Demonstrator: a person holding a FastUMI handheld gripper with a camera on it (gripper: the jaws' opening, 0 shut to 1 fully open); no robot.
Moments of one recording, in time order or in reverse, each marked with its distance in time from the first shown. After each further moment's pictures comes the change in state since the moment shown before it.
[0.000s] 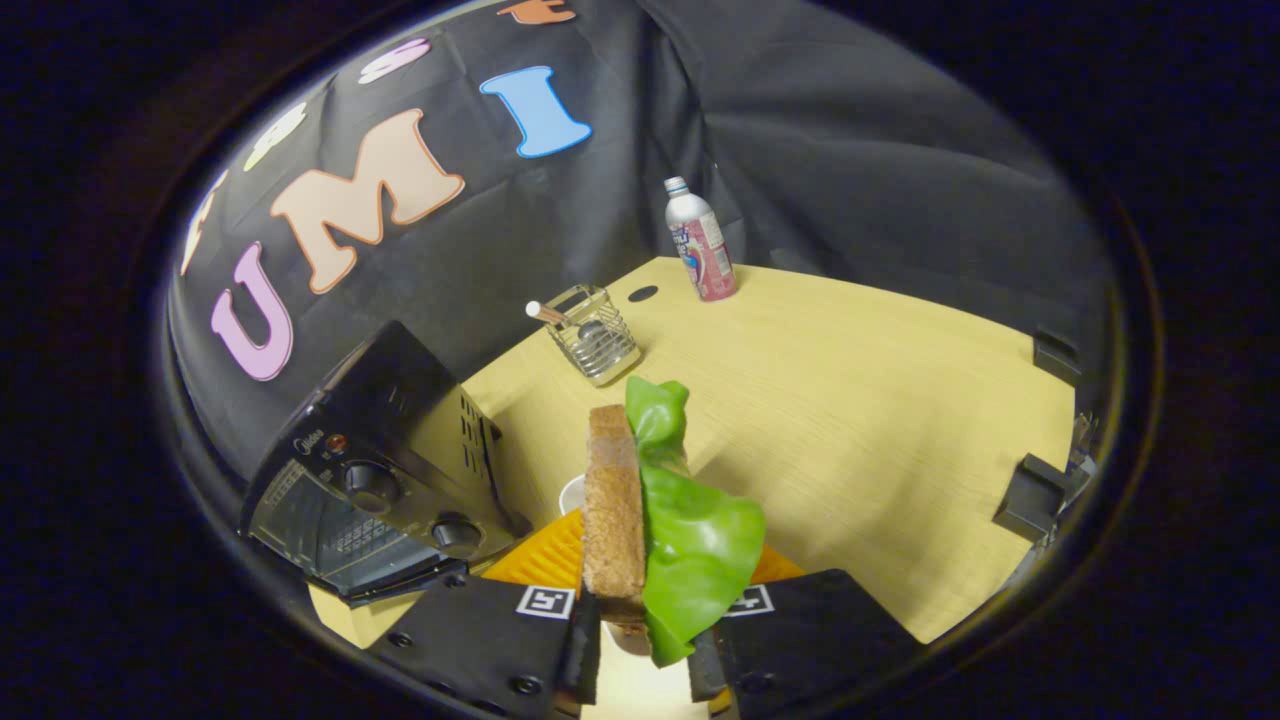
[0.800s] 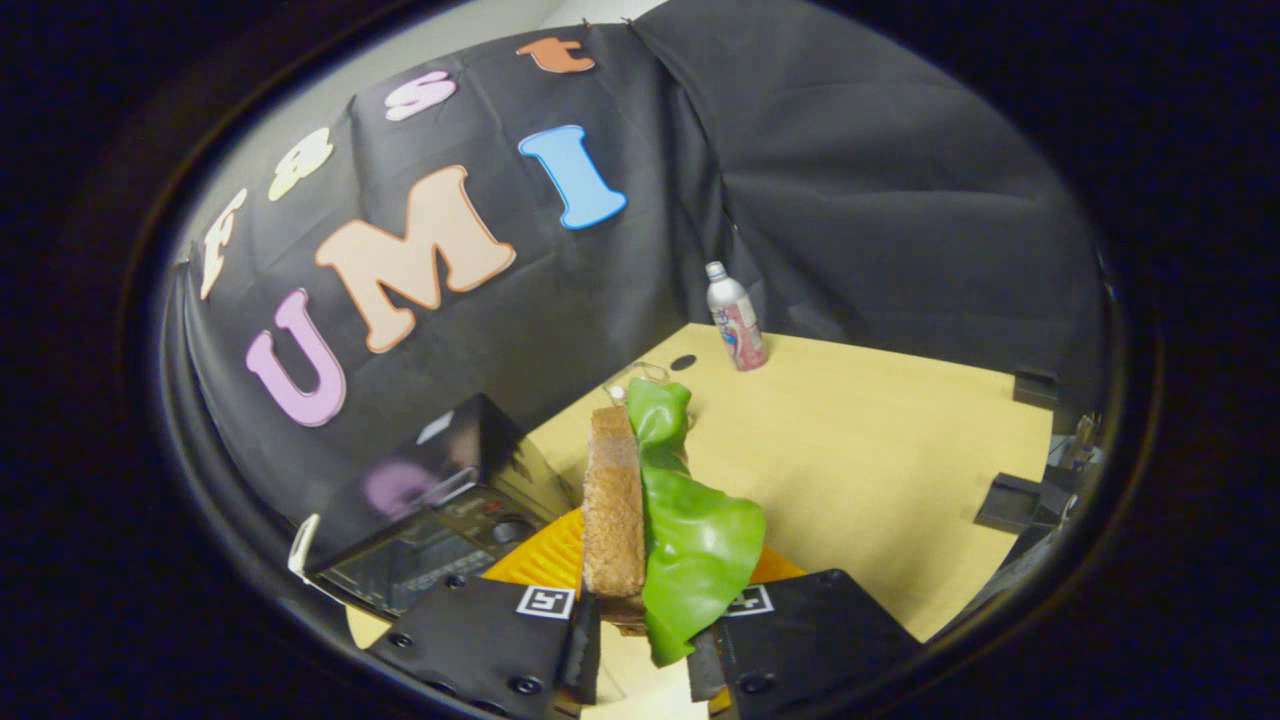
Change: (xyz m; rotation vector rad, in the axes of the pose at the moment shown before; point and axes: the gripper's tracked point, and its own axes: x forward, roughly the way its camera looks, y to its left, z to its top) arm -0.078 0.073 0.052 0.050 -0.187 0.090
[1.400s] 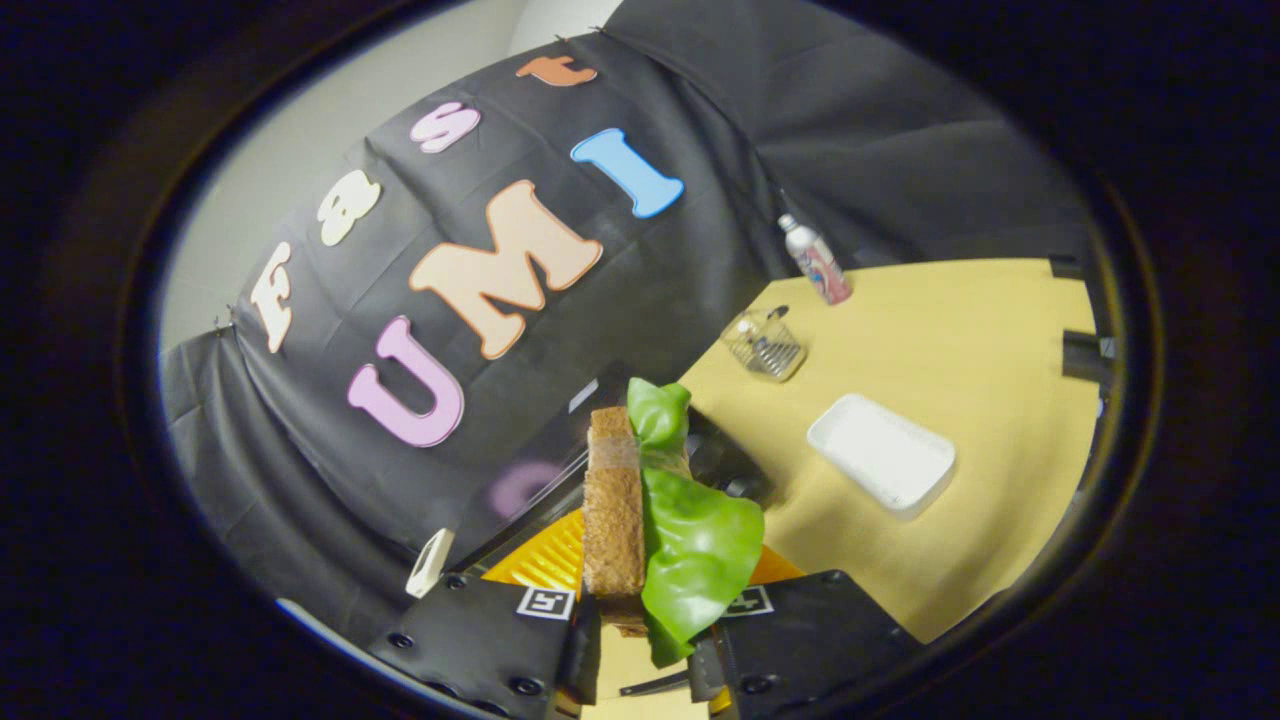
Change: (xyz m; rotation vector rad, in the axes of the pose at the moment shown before) arm -0.065 0.111 -0.077 0.204 0.075 0.237
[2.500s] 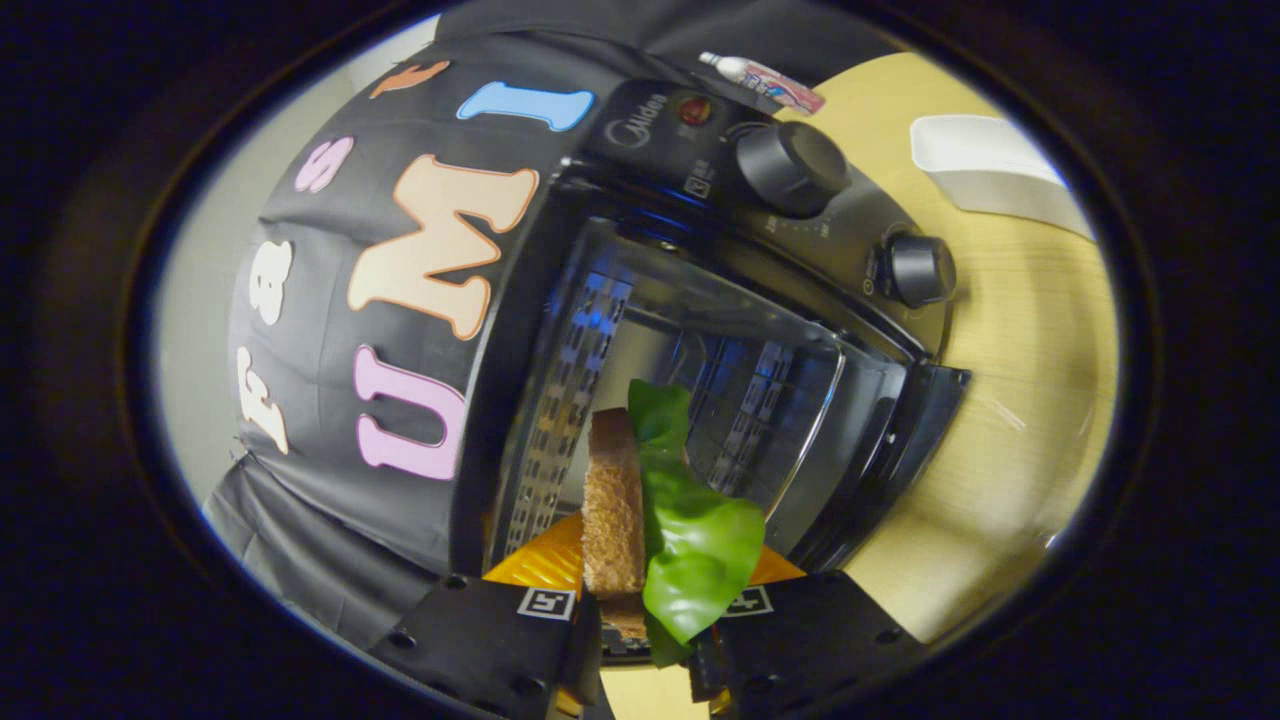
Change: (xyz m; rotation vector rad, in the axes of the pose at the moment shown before) arm 0.151 0.043 -0.108 0.433 0.130 0.084
